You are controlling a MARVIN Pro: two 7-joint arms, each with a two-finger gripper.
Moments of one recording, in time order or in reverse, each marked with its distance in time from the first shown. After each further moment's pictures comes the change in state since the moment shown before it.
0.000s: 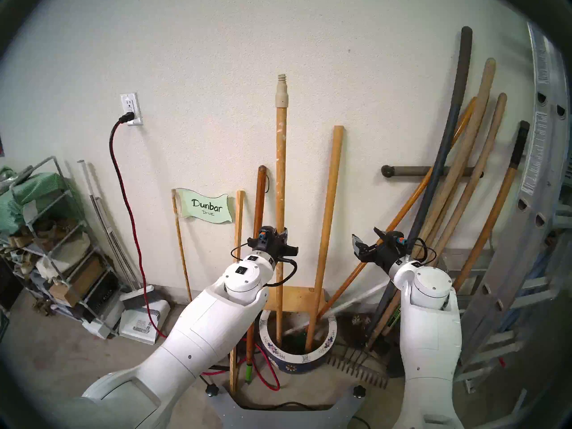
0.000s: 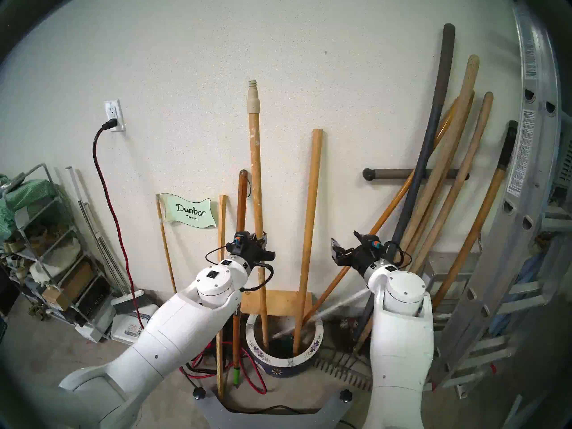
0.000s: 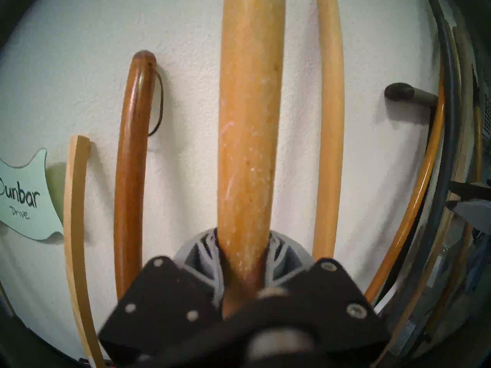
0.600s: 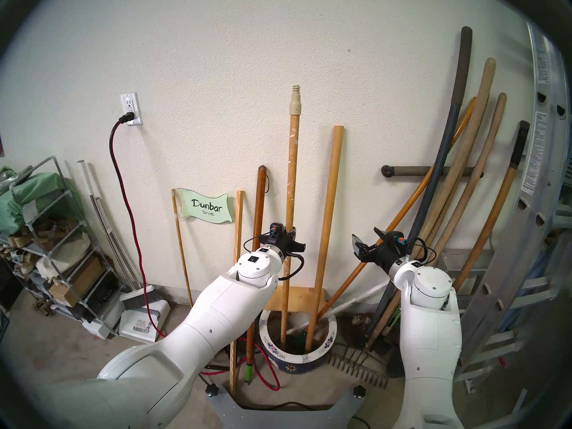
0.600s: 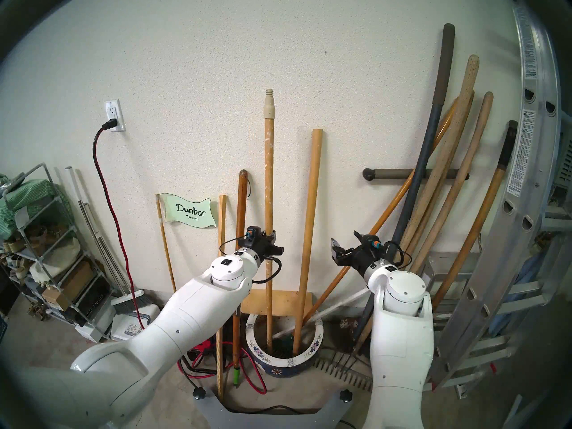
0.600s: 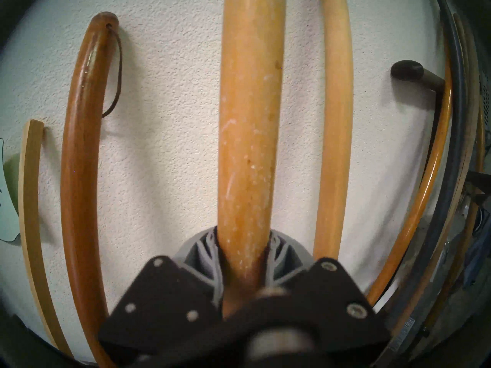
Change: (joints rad) left arm -0.183 -0.095 0.029 0.291 -0.015 -0.028 -0.075; right arm 0.000 0.000 0.000 0.000 0.000 0.000 0.000
